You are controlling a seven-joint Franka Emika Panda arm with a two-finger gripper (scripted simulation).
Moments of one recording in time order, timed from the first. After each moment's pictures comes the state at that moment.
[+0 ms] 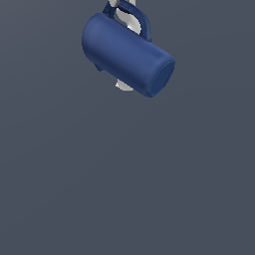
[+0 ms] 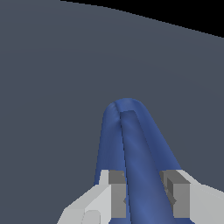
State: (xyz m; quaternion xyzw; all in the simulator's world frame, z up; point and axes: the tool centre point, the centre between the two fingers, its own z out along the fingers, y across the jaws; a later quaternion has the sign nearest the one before) arm -0.127 -0.017 0.550 -0.84 -0.37 -0.38 0.08
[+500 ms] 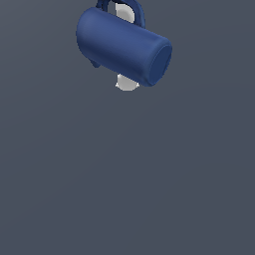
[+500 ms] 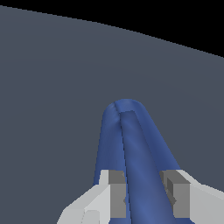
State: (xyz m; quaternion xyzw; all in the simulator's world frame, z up) arm -0.145 -0.035 0.561 -0.82 -0.39 -0.42 0.09
